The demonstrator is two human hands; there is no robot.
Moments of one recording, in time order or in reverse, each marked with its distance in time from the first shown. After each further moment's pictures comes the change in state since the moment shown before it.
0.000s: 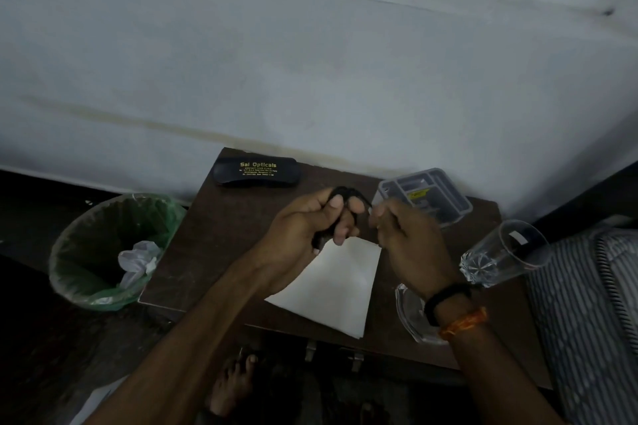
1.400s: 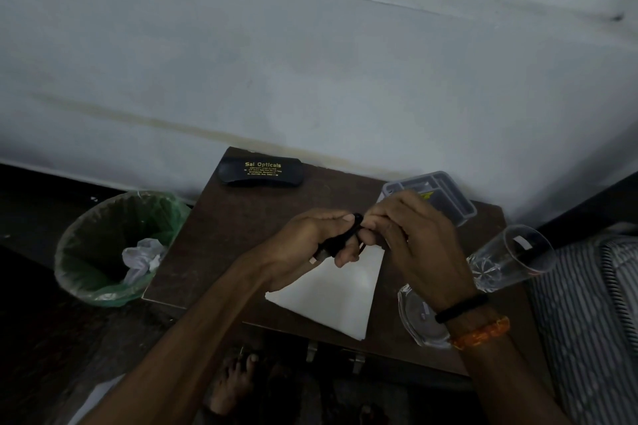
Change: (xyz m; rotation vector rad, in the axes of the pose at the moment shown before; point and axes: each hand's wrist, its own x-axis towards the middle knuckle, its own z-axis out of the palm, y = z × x) left_hand 0.001 -0.002 -0.005 0.194 -0.095 -0.185; right_hand -0.001 -0.012 -0.016 -0.158 0.058 -0.402
